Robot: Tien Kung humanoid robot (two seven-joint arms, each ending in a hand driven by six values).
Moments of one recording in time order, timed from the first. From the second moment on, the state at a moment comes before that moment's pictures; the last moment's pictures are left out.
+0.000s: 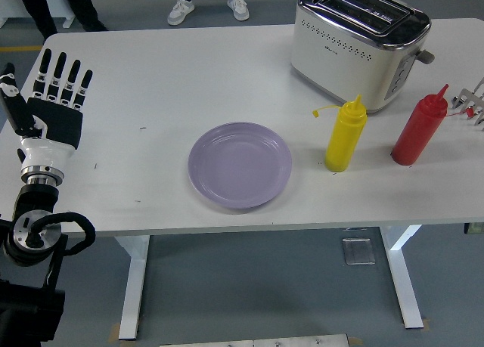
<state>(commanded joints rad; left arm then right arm) -0.19 0.00 -1.55 -1.49 0.39 0.07 -0.13 0.80 -0.51 1.16 1.20 -1.99 -0.47 -0.19</state>
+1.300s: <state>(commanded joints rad) -0.14 0.03 -1.59 -1.54 0.38 0.07 -0.12 1.30 -0.30 0.70 0.57 -1.70 -0.15 -0.07</state>
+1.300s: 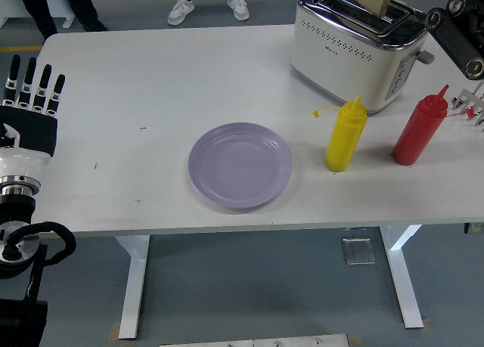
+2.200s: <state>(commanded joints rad) -0.16 0.03 -1.59 -1.54 0.38 0.07 -0.13 1.29 -0.28 0.61 0.50 -1.65 -0.02 -0.10</state>
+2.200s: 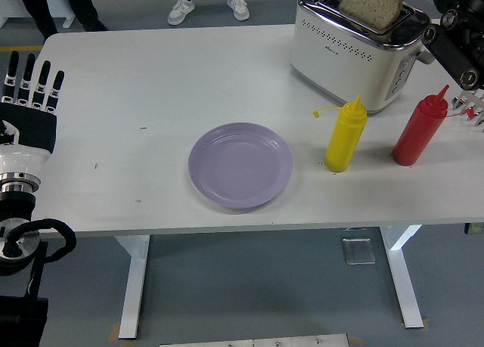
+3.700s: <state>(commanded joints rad) -0.13 0.02 -1.61 -1.52 0.39 0.08 -0.13 1.01 -0.64 0.83 0.95 -1.69 -0.08 -0.16</state>
